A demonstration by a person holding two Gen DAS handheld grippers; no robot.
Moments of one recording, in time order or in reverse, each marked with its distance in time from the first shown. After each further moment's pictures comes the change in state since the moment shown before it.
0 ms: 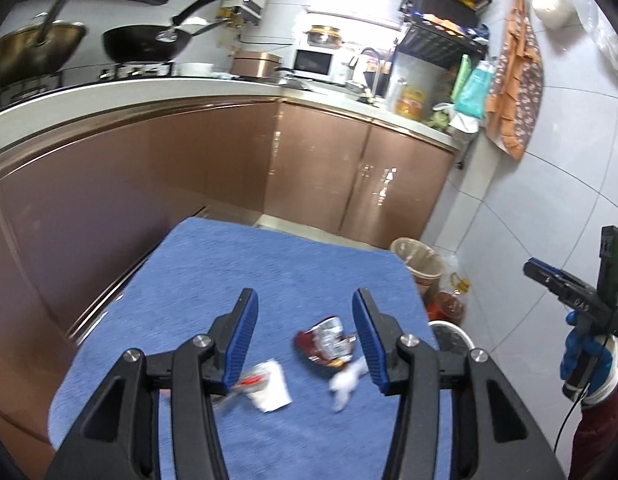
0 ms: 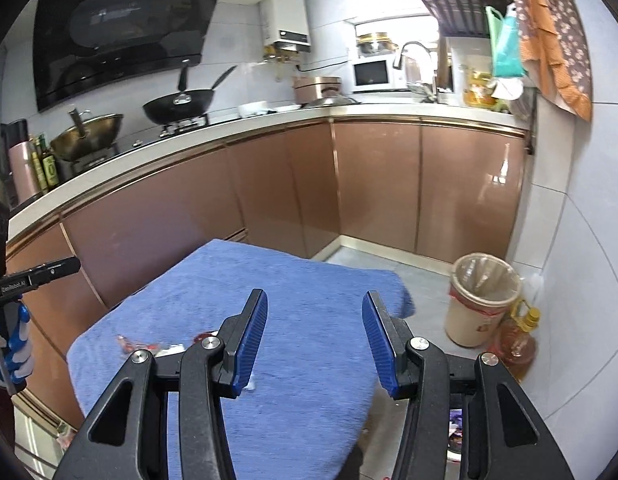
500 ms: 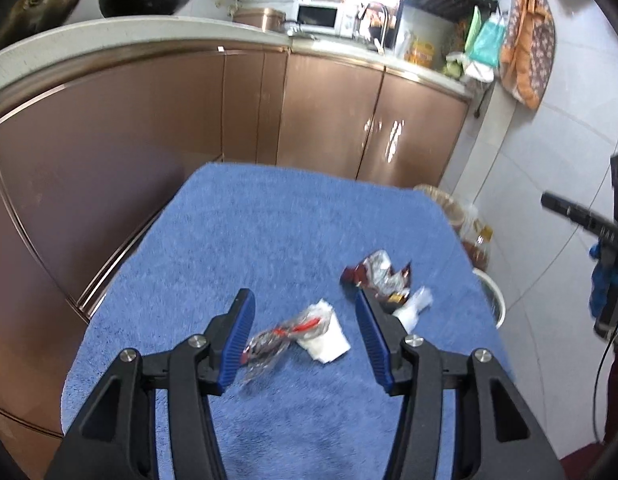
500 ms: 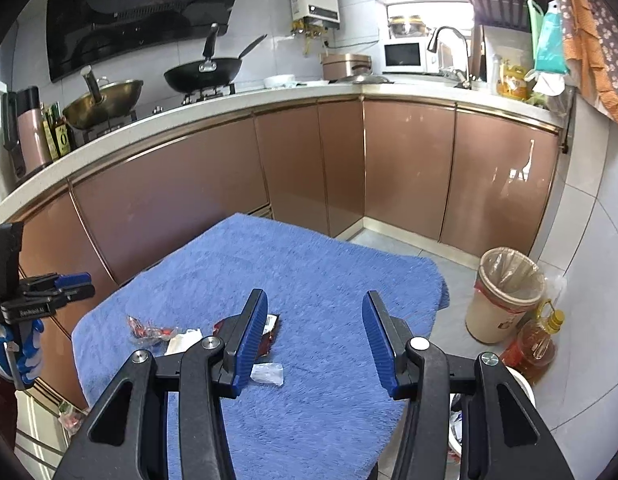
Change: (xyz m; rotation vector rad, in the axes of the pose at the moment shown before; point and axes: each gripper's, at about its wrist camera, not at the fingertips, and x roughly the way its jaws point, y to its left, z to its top) left arm 0.041 0.055 -0.059 0.071 0.172 0.018; right arm 0.048 0.039 -0.007 -0.052 0.093 0.052
